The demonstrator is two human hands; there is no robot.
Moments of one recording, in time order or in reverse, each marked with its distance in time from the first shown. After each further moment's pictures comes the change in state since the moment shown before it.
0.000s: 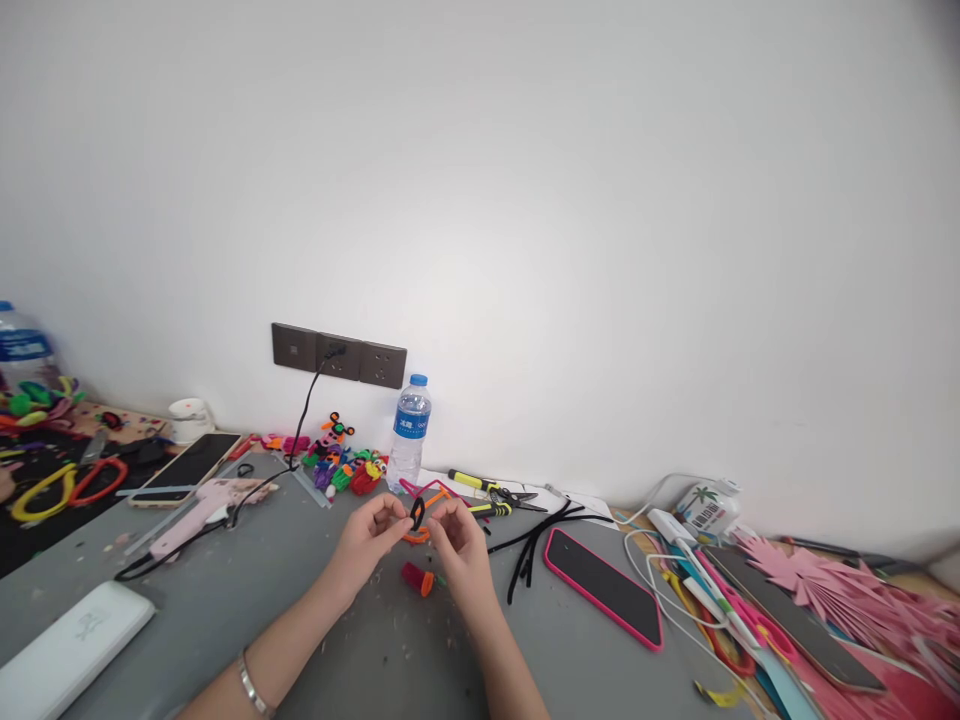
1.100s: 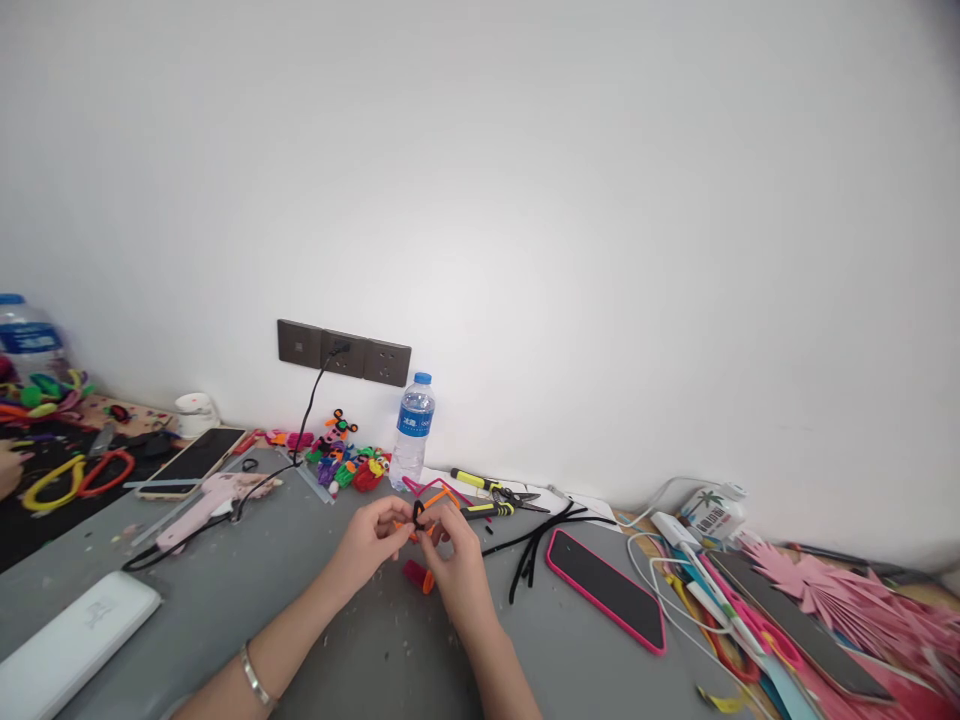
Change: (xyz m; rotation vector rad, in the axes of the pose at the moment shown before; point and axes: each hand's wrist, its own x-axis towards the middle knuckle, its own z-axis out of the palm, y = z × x) left_hand 0.004 -0.003 -0.003 0.064 -0.090 -0.007; right_hand -0.005 -0.002 0.003 -0.387 -0.091 -0.140
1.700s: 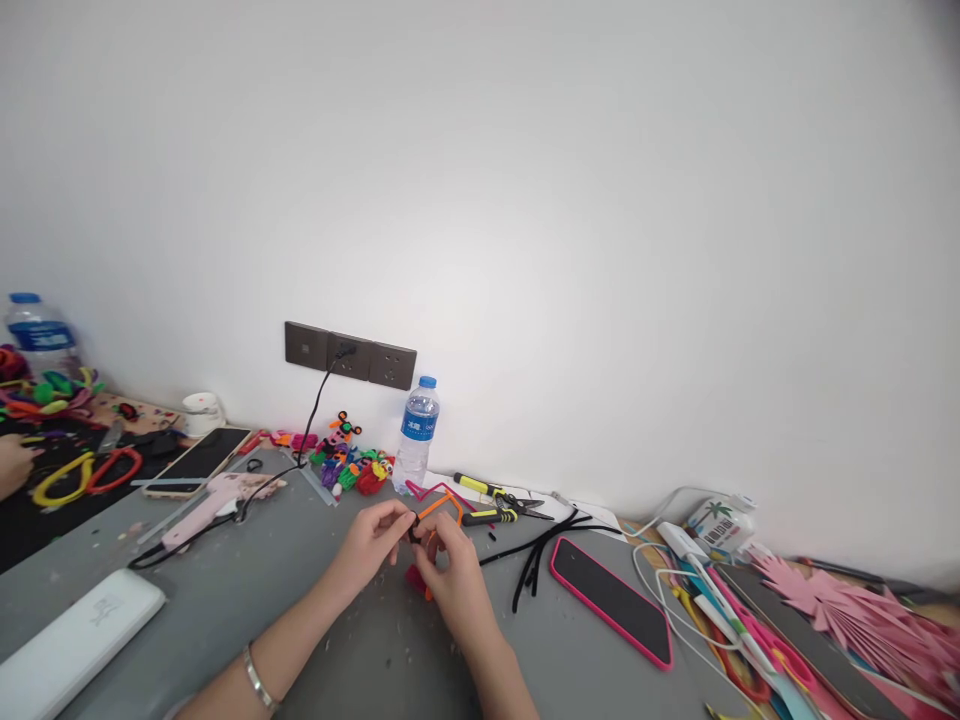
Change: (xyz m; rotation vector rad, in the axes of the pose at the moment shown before) left_hand 0.000 -0.003 -0.003 0.091 0.011 0.086; right_hand -0.002 -0.007 0.002 -0.029 -0.083 -0.009
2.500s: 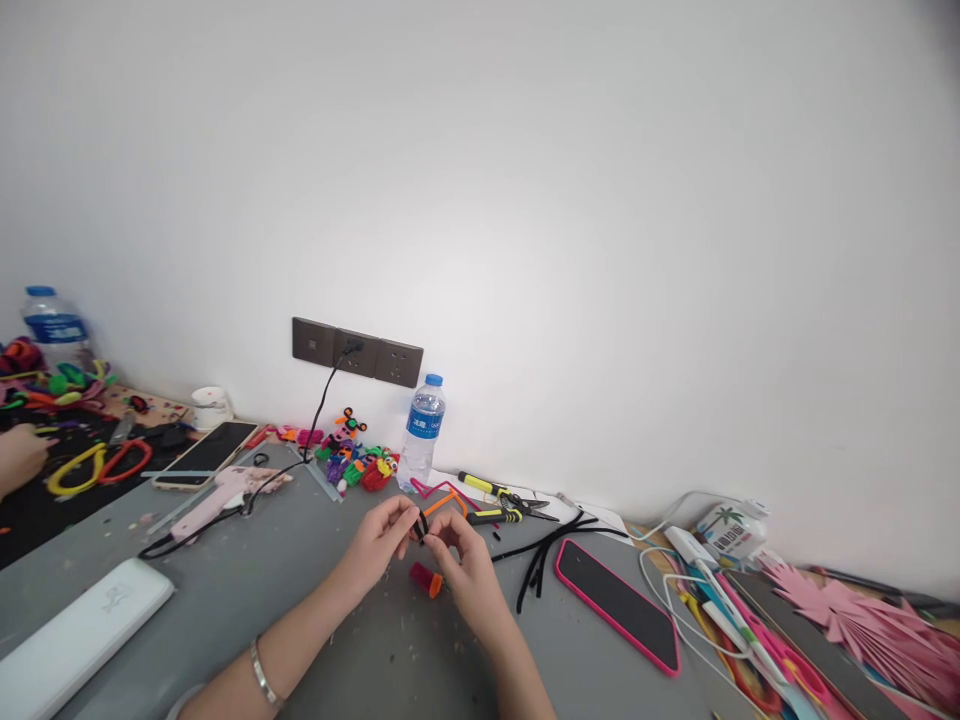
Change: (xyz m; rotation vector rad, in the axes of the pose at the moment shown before) left_hand -0.004 0.009 0.005 -0.044 0.024 -0.045; right_hand 0.001 0.003 -0.010 0.282 -0.041 0.120
